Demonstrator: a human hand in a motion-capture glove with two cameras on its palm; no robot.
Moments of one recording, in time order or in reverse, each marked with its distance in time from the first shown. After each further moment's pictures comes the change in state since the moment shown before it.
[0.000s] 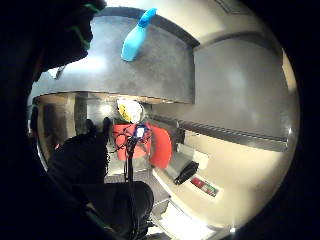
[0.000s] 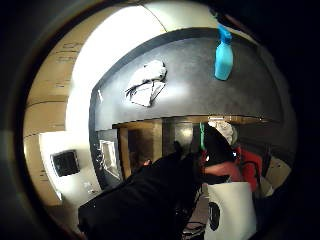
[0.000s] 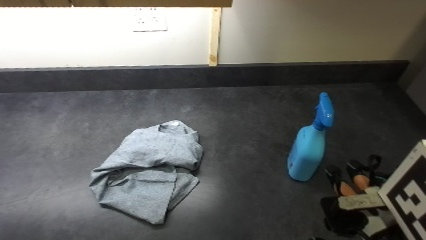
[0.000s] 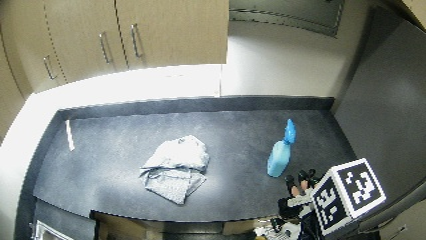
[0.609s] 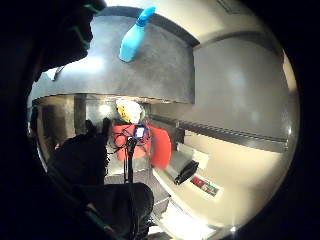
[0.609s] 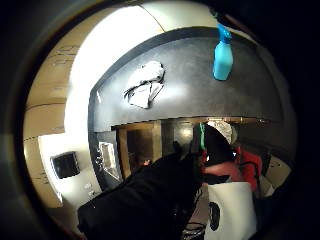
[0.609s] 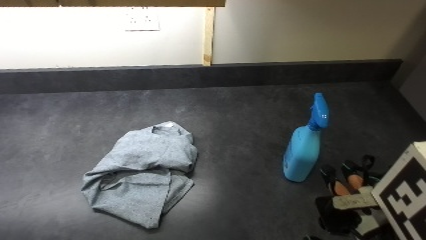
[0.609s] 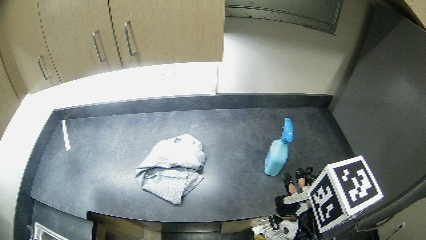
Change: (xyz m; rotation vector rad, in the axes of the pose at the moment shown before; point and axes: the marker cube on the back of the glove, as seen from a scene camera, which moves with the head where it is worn) arm -0.003 -0.006 0.003 0.006 -0.003 -0.005
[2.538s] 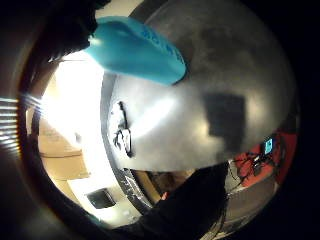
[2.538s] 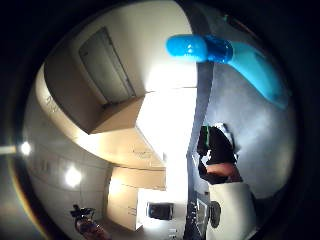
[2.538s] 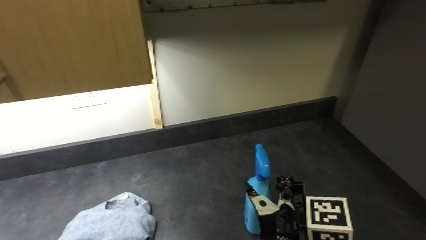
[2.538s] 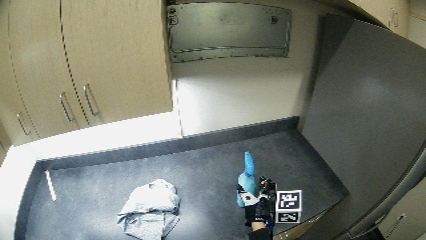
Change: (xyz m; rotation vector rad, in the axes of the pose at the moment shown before) arm 0.015 -0.018 0.012 0.005 -0.028 0.061
